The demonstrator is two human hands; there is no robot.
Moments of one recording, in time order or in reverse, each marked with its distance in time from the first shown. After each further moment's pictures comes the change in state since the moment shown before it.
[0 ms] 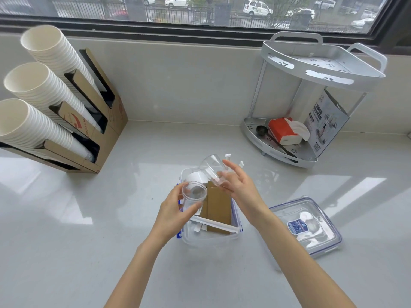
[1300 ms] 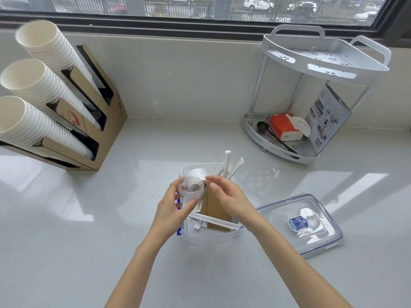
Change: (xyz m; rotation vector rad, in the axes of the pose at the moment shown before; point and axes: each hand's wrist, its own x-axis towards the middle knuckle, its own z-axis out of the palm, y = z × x) left_hand -0.001 -0.005 0.000 -0.046 0.040 -0.026; right_hand -0.007 0.022 0.008 -0.399 -0.117 -0.054
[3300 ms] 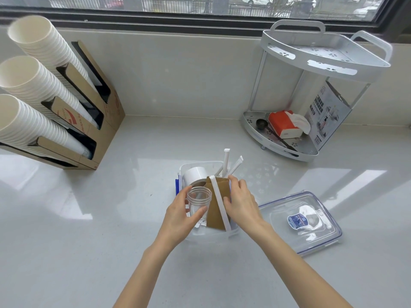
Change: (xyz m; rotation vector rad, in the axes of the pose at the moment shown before) left_hand -0.008 0.001 0.018 0.135 -0.057 0.000; right_hand -0.003 0.018 -0.006 -0.744 0.177 0.095
